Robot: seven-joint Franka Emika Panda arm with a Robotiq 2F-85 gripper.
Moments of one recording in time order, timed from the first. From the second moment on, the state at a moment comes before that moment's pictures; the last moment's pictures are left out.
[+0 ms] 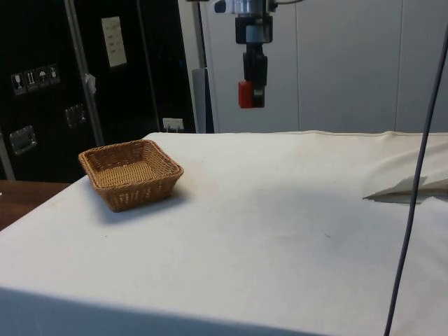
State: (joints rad) arm 0.18 -0.11 -0.44 -2.44 0.02 2.38 -0.71
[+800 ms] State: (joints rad) arm 0.19 -0.08 -0.42 -2.39 0.02 2.35 -0.70
